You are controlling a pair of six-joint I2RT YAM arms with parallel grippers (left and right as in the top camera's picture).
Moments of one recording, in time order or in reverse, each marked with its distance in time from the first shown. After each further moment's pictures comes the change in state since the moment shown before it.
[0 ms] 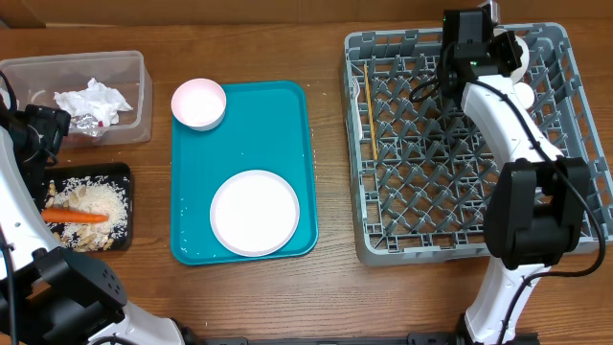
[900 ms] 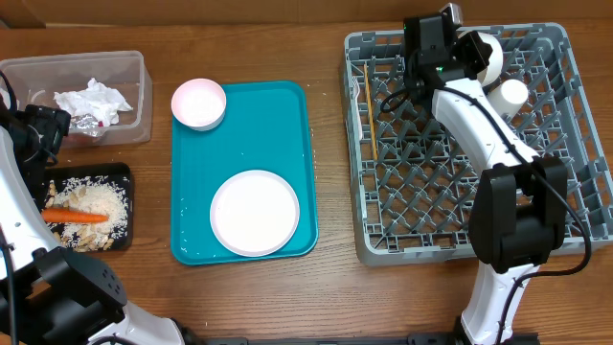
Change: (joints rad) left arm 0.000 0.000 0.000 0.000 0.000 0.000; right arm 0.124 0.000 -0.005 -0.037 0.065 -0.023
